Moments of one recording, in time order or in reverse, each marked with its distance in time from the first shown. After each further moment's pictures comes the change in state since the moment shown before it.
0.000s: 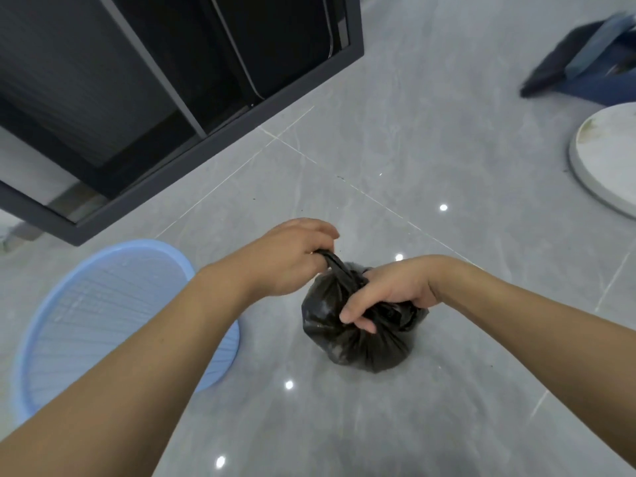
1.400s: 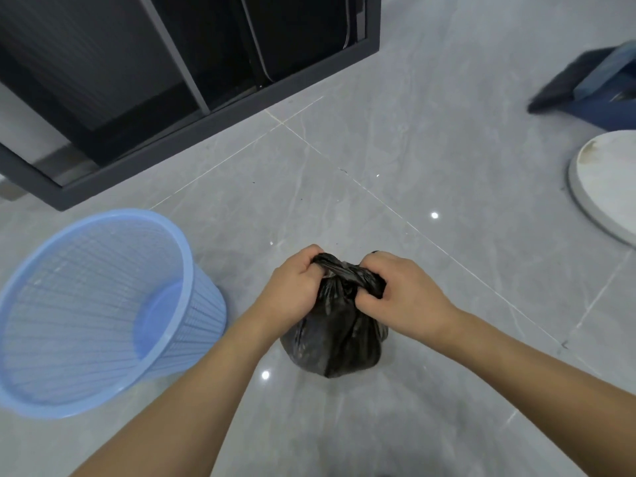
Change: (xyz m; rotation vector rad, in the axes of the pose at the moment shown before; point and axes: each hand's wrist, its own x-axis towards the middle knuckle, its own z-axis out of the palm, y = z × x) left_hand -0.007 -0.011 0.090 -0.822 0.329 -0.360; right_hand 0.004 0.028 0.036 -0.523 1.024 -0.367
